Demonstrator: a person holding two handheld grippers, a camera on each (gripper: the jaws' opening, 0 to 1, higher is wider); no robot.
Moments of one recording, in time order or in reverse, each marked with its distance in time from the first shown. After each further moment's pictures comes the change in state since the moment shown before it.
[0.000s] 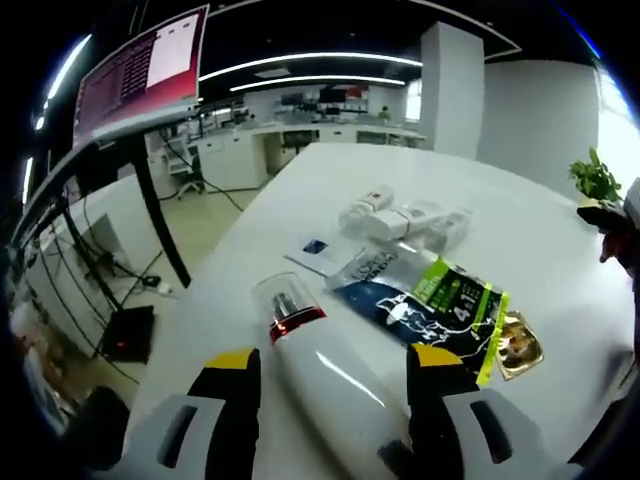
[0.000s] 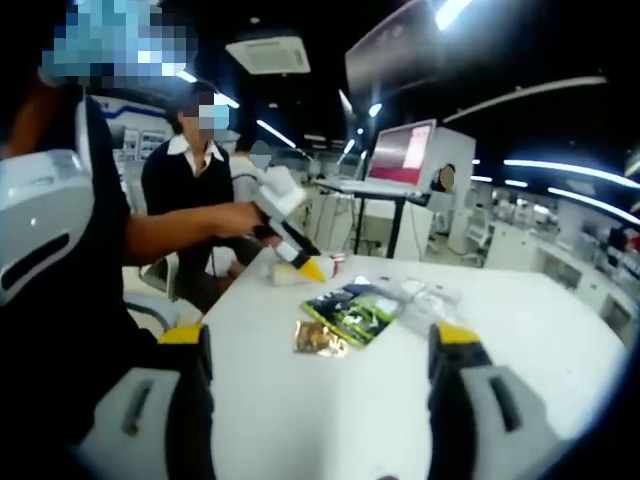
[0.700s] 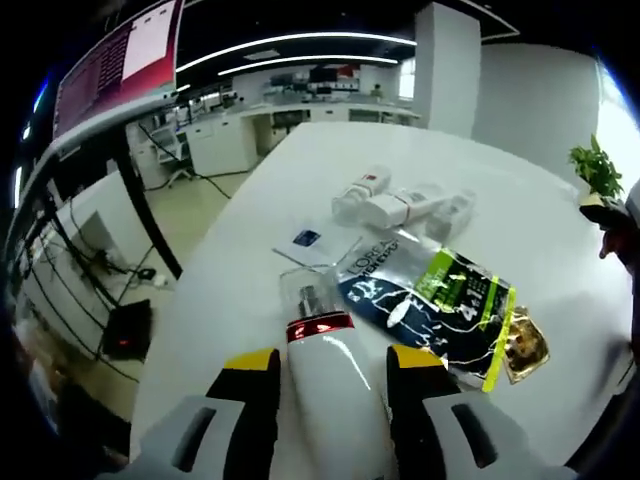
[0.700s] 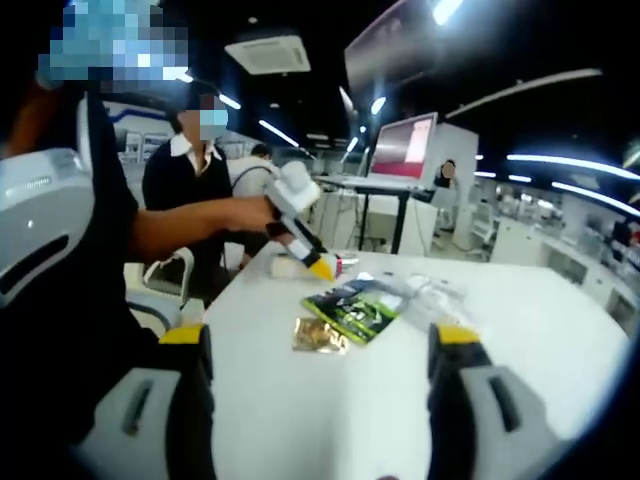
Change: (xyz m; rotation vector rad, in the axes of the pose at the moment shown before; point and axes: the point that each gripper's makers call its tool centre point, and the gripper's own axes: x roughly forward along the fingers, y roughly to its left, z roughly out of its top) left arm 0.014 -0.002 -0.002 0.045 0.102 -0.006; right arm 0.009 -0.001 -0.009 0.018 0.007 0.024
